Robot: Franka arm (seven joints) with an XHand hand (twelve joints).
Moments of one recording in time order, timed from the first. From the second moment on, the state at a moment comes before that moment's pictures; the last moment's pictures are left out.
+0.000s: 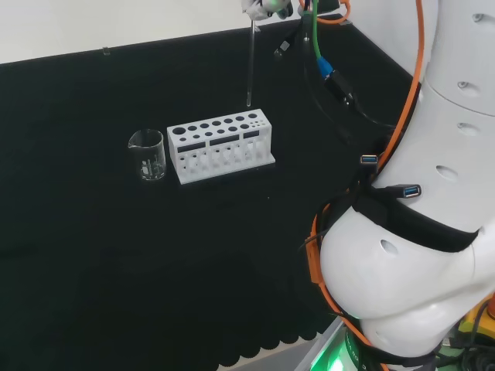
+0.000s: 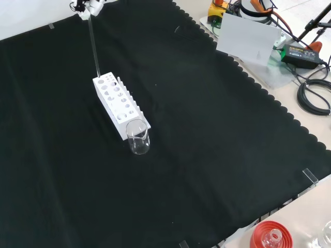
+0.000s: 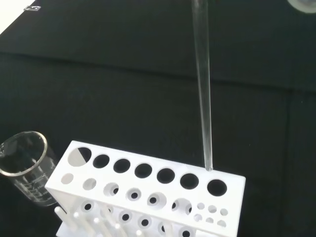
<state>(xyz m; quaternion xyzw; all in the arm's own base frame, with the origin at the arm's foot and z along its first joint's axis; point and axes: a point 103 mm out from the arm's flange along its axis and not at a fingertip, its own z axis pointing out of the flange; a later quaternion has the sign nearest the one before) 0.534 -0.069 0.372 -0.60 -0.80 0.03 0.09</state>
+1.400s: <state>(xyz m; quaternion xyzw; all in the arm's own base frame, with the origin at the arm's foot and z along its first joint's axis) 0.532 -0.093 0.335 -0.60 -0.79 0.04 0.12</state>
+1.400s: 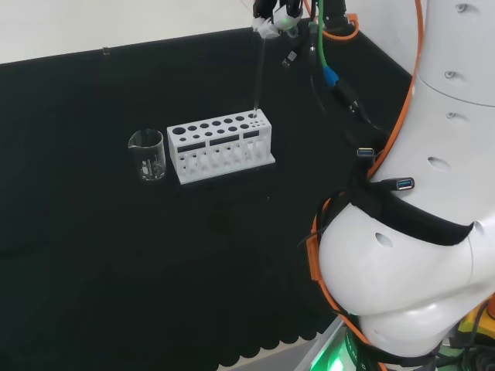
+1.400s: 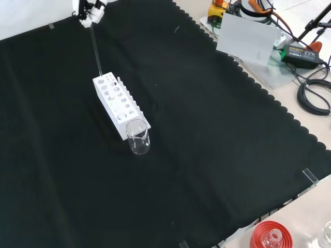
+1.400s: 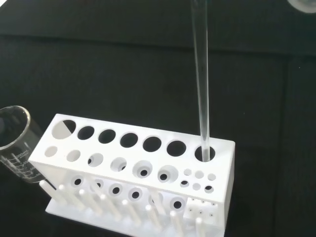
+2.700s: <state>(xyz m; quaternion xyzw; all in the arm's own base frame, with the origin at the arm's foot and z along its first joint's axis) 0.571 -0.086 0.311 -0.59 -0.80 0.07 0.13</state>
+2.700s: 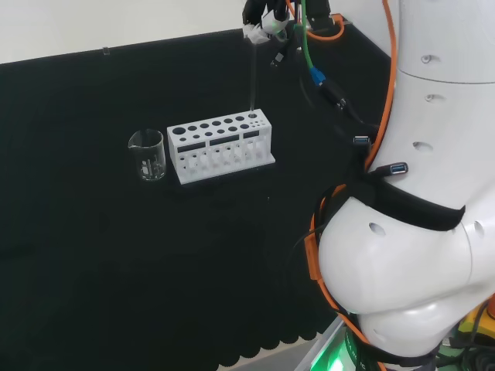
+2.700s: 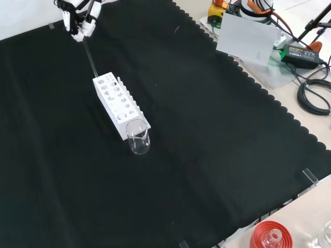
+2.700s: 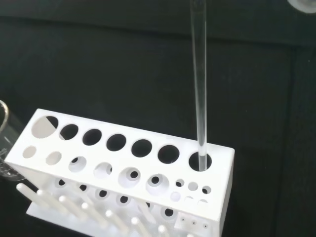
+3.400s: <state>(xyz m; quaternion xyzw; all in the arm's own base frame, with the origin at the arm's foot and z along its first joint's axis) 0.569 -0.103 0.278 -0.59 -0.79 0.05 0.14</state>
